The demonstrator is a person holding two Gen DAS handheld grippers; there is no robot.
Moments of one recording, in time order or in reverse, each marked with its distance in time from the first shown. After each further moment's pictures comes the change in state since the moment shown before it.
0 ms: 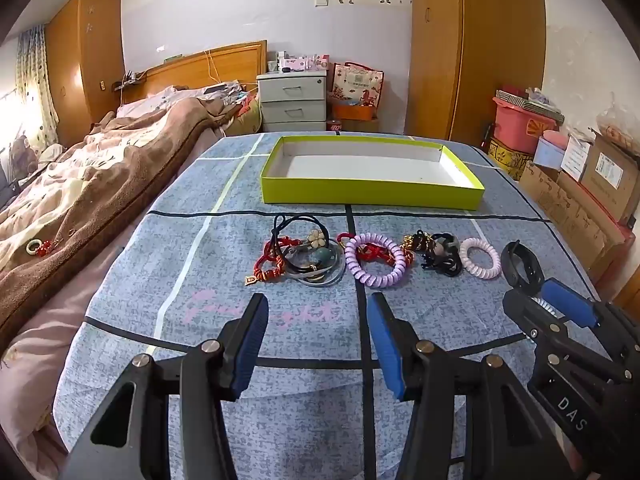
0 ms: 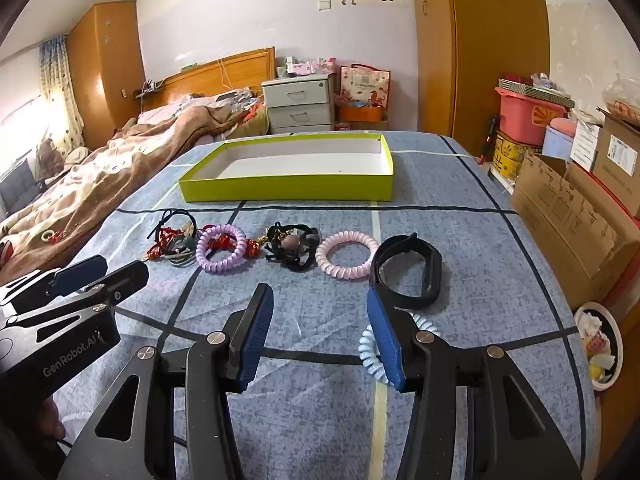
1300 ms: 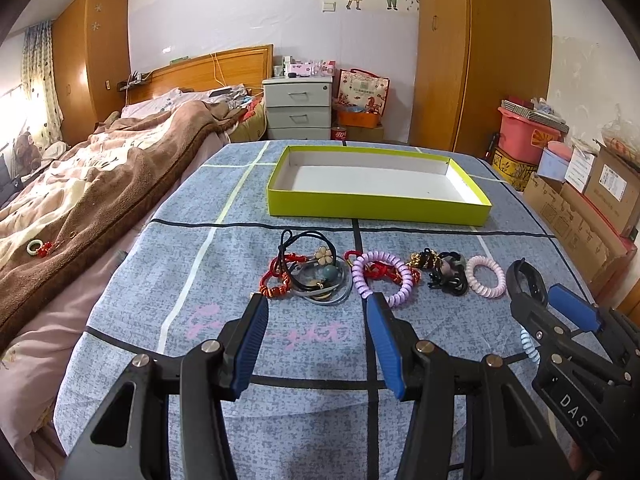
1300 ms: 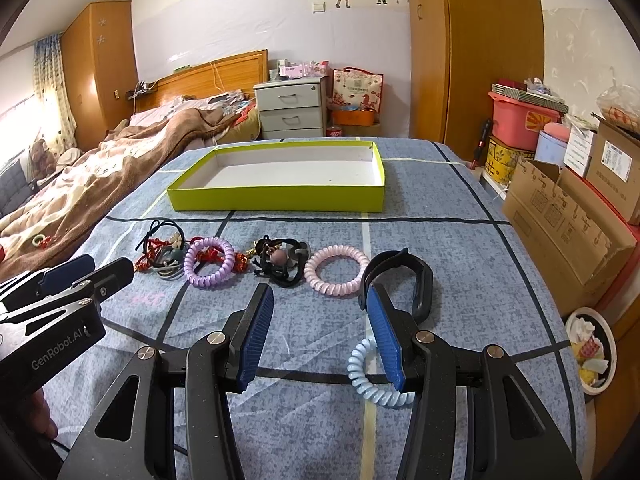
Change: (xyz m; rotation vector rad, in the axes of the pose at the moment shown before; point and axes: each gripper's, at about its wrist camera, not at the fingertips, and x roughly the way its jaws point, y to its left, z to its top) left arm 0.003 0.006 0.009 -0.035 -0.028 0.003; right arm 0.003 -0.005 0.011 0.001 -0.010 -0.031
